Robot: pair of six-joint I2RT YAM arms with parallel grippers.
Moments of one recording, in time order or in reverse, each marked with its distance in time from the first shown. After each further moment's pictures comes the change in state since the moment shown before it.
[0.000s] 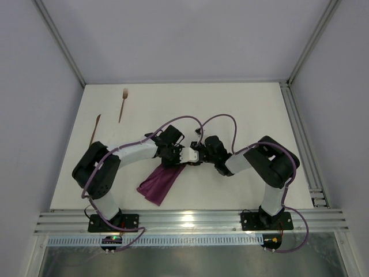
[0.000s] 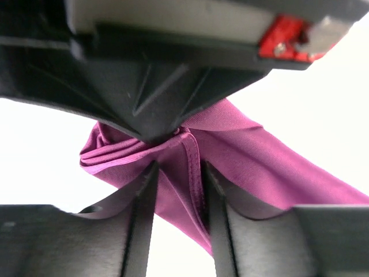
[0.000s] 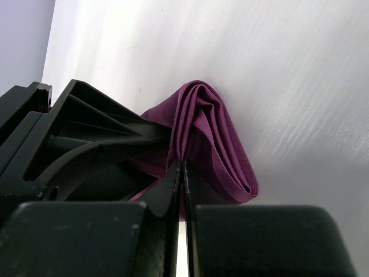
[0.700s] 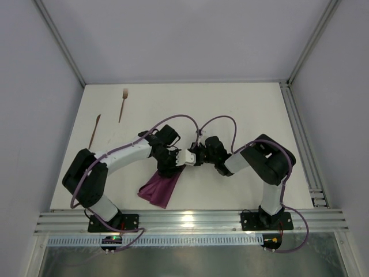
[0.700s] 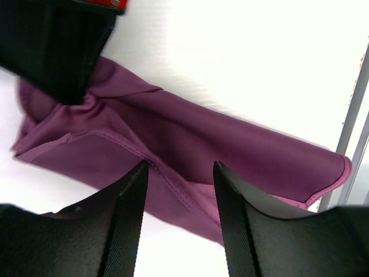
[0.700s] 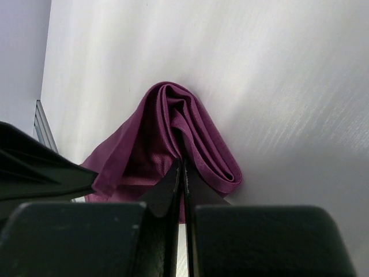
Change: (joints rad) left arm 0.002 -0.099 0.015 -0.244 0.163 -0.028; right arm -0.018 0.049 0.000 0.030 -0.019 0.035
